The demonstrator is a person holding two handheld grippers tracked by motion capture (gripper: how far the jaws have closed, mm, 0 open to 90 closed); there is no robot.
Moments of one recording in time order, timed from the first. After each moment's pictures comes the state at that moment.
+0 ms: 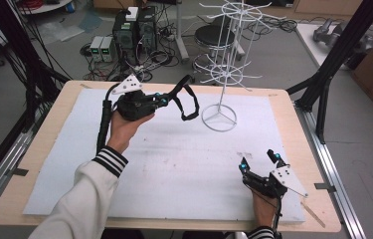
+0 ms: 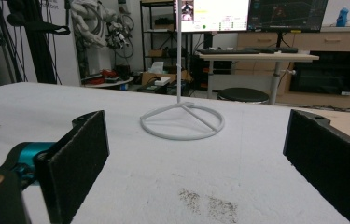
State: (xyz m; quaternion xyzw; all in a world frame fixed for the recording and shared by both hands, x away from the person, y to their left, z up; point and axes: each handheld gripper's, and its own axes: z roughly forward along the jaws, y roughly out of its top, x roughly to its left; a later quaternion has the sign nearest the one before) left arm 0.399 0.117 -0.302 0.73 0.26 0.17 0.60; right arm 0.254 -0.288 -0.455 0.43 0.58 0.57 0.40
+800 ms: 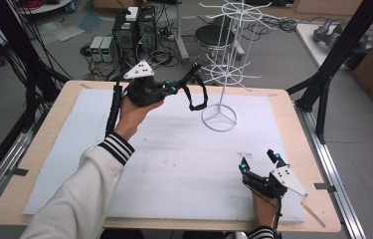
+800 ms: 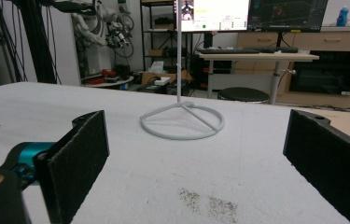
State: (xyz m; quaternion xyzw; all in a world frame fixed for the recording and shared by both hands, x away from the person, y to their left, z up) left arm 0.428 0.094 -0.281 0.74 0.24 0.17 0.60; right arm 0.254 -0.288 -0.455 0.43 0.58 0.57 0.40
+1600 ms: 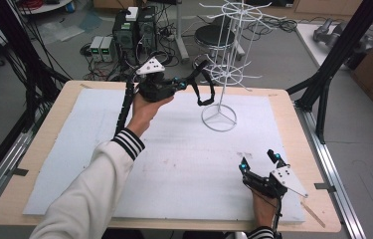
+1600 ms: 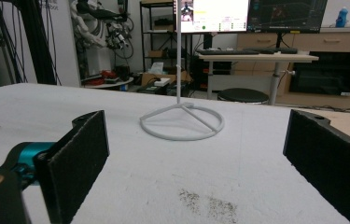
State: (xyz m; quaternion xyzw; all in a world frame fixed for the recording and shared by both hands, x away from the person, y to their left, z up) left arm 0.450 0.071 -0.292 0.73 0.27 0.16 0.61; right arm 0.254 -0.288 -0.455 0.43 0.57 0.57 0.41
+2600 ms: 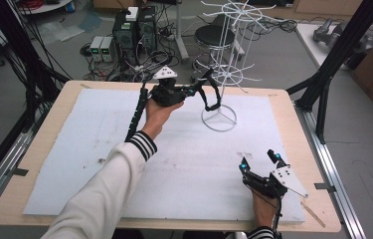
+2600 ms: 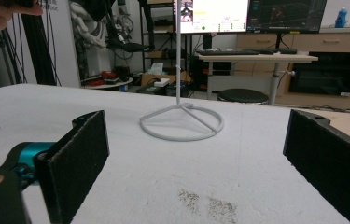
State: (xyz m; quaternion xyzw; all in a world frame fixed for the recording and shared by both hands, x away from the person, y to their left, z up) left arm 0.463 0.043 -0.322 0.74 0.30 0.14 0.59; right arm 0.254 -0.288 -0.455 0.43 0.57 0.57 0.41
